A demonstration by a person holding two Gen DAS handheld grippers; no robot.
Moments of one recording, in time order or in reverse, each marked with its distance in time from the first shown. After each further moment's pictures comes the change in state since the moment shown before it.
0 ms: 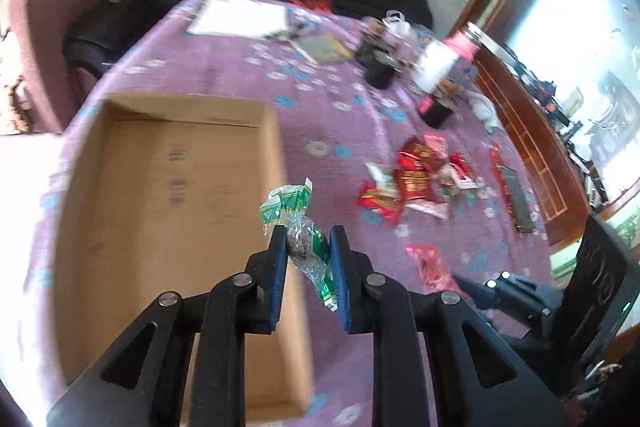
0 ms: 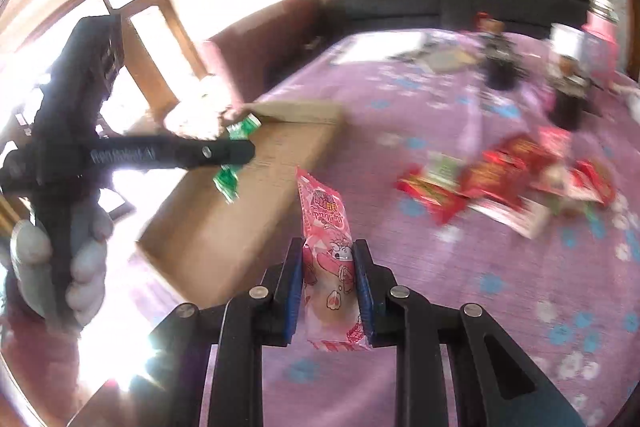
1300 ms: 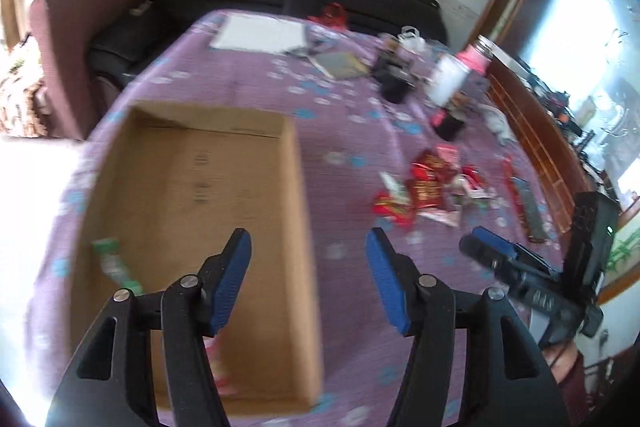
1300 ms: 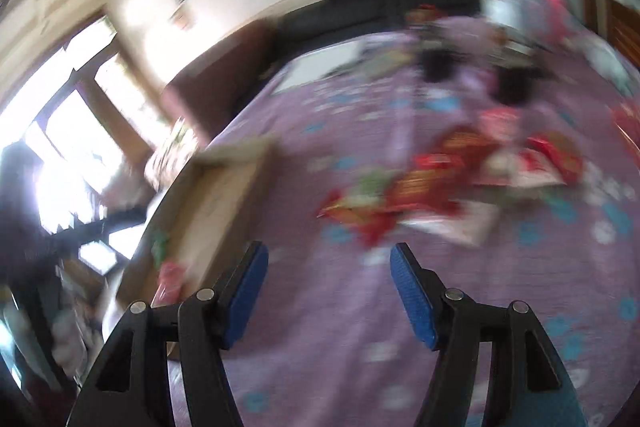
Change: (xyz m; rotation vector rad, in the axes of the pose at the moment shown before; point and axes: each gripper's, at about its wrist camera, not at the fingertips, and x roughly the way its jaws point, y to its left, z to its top) left arm 0.001 -0.013 -0.001 -0.011 -0.038 0.020; right arm -0.027 -0.098 0.004 0.271 -0.091 -0.080
